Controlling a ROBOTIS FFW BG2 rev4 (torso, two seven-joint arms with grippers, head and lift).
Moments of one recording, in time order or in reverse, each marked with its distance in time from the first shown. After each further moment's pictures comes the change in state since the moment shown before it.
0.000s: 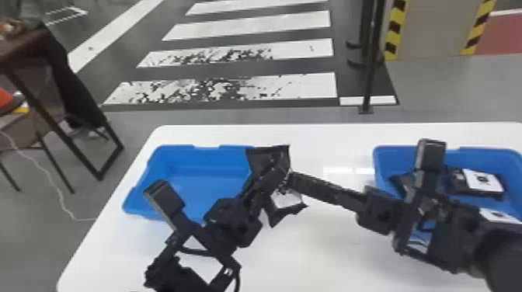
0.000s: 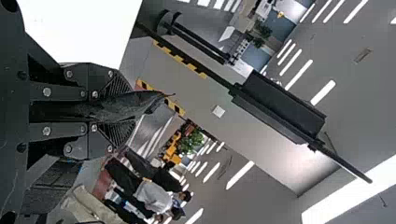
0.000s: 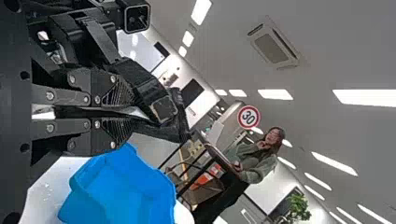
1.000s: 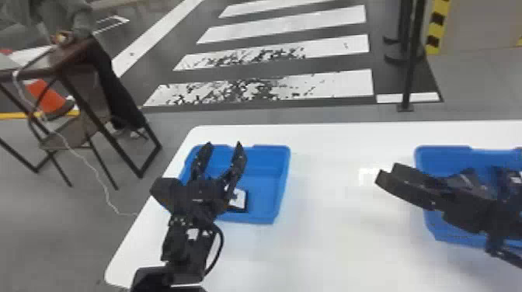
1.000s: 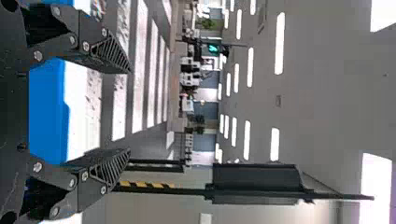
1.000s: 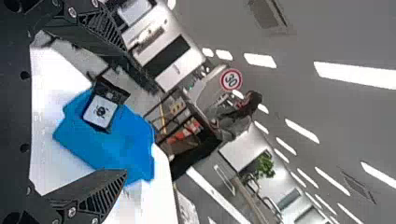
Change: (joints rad) left arm -0.216 -0.026 0.223 0.459 -0.482 -0.497 0.064; right arm 0.062 -0.003 -0.170 0.011 0.174 -0.080 -0.016
